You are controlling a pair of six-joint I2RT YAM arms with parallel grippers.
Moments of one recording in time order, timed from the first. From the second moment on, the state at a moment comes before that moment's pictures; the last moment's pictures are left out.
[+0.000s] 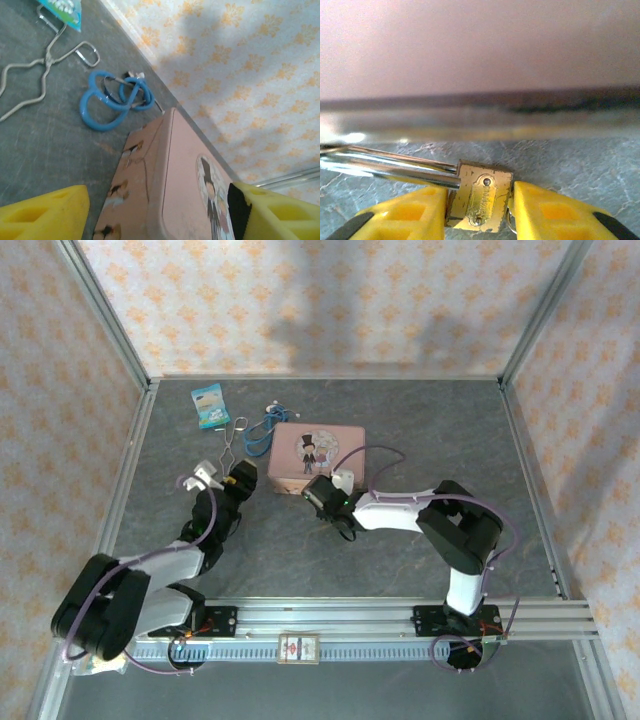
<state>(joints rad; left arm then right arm) -0.32 1.22 0.24 0.77 -0.22 -0.99 0.92 1.83 1.02 -0.27 0.39 0.94</state>
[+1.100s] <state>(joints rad) -0.32 1.66 0.36 1.11 0.13 -1.08 0.86 1.74 0.91 -0.04 0.29 0.57</state>
